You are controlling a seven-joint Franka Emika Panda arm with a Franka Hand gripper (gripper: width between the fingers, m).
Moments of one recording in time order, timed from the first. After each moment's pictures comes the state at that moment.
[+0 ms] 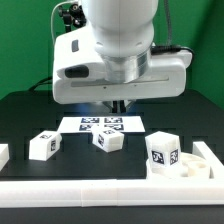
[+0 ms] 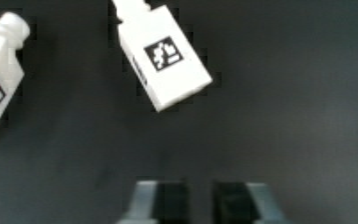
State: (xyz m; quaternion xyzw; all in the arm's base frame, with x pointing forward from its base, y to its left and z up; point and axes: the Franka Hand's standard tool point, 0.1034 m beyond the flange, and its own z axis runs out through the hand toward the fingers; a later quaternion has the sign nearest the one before) arm 0.558 -0.008 0.097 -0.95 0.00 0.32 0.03
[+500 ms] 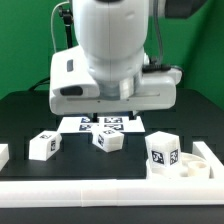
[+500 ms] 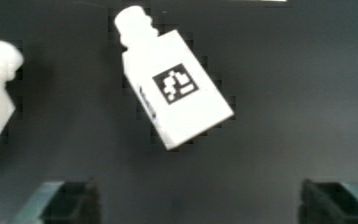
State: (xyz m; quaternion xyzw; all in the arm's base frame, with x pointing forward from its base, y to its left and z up) arm 0.526 -0.014 0.065 -0.93 0.01 0.37 0.03
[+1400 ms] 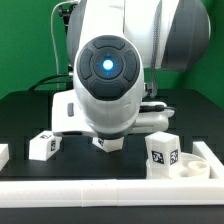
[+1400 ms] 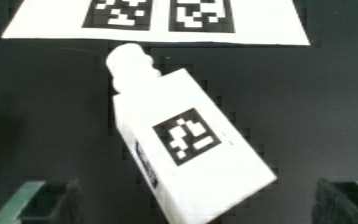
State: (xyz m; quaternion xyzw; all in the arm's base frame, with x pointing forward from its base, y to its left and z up) arm 0.501 -0.018 0.033 -0.89 0.01 0.46 0.03
